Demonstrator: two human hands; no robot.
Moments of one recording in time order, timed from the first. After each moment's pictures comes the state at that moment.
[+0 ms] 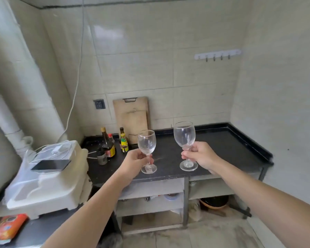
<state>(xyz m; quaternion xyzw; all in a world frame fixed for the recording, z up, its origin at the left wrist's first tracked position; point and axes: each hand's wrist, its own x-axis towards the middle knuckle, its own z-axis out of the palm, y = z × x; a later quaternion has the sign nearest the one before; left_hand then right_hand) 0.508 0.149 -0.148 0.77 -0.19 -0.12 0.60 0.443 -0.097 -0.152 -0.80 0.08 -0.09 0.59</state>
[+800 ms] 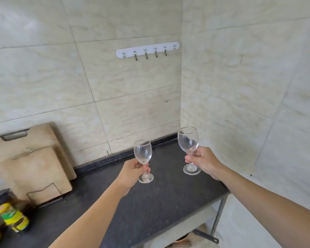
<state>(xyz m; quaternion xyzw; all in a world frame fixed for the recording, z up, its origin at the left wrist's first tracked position) 0.778 -0.288 -0.202 0.75 -0.26 -0.26 0.56 0.634 -0.523 -0.203 -0.77 0.26 -0.16 0.56</state>
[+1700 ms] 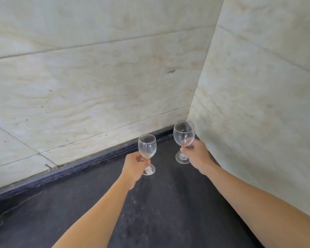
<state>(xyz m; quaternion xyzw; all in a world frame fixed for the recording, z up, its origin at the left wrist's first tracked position) 1.077 -0.589 -0.422 0.79 -0.09 -0.32 0.51 0.965 -0.786 -0.412 -0.75 0.40 -0.10 0.52</state>
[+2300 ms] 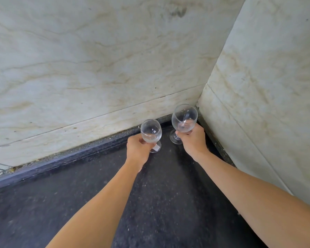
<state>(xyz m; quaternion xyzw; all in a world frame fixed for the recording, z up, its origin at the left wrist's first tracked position) 1.130 -0.687 -0.521 0.79 -0.04 -0.29 0.55 1.049 -0.848 -0.532 -0.73 0.38 -0.17 0.54</state>
